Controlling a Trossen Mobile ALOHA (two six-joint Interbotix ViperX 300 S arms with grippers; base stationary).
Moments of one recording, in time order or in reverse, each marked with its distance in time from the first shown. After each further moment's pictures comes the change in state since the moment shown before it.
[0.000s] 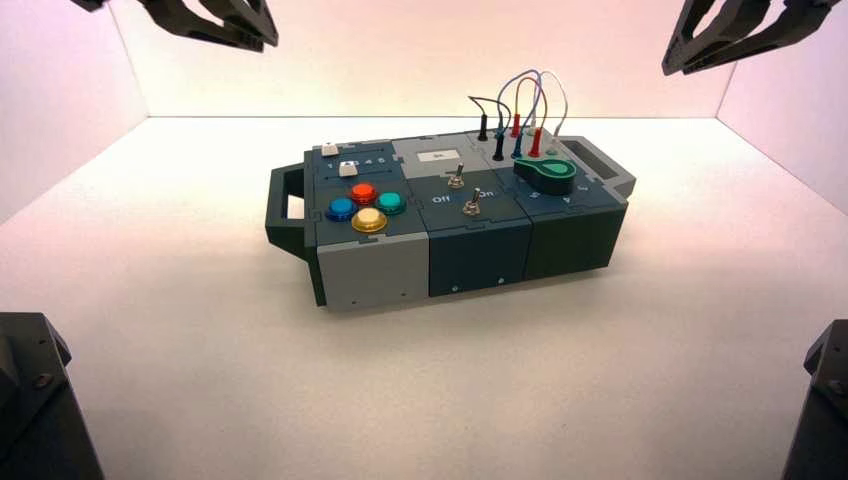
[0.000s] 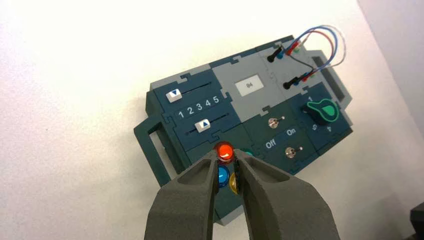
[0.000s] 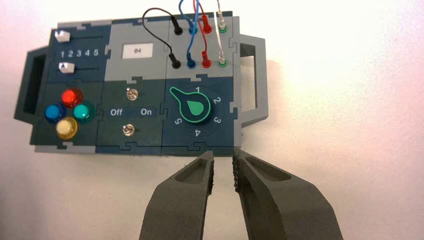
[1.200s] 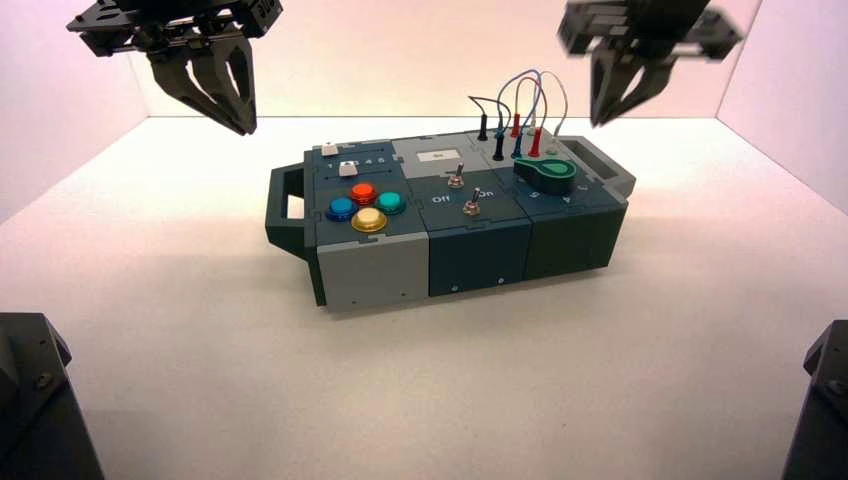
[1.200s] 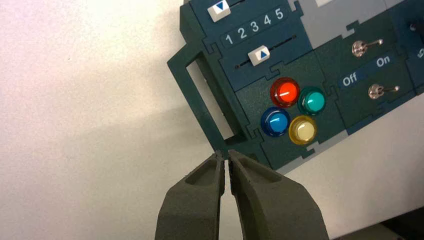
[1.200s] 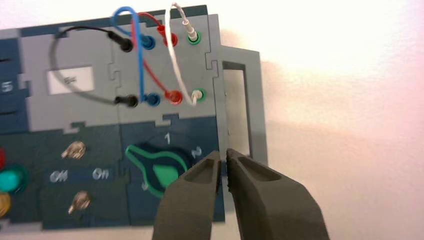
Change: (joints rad) left arm 0.083 0.255 -0.112 0.034 0.284 0.115; right arm -0.109 0.689 -0.291 0.015 -0.121 -0.009
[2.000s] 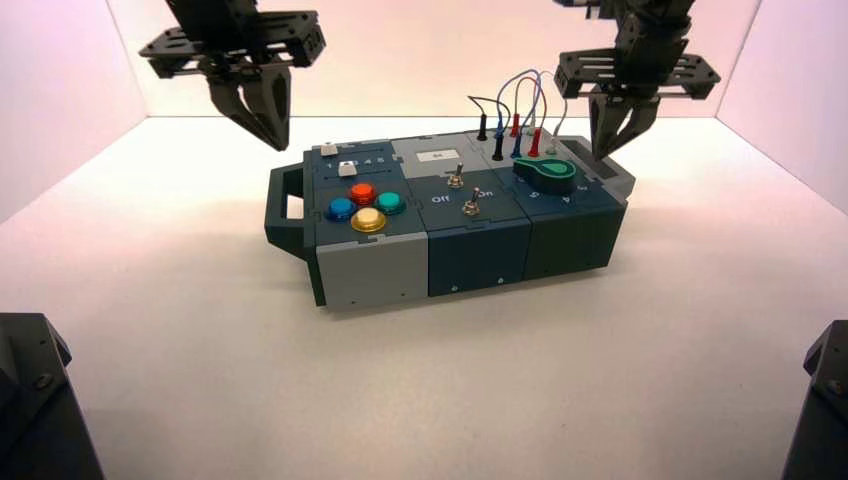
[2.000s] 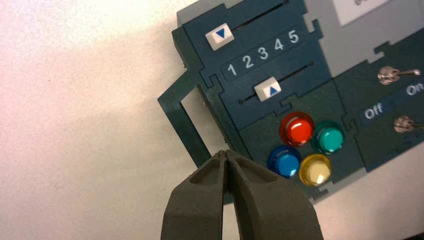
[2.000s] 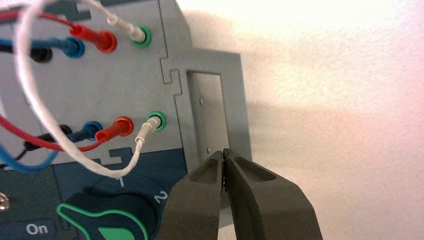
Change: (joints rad) left arm 0.000 0.275 -0.135 -0.011 -0.052 0.017; right arm -0.061 0.181 -0.063 -0.008 -0.012 -0.014
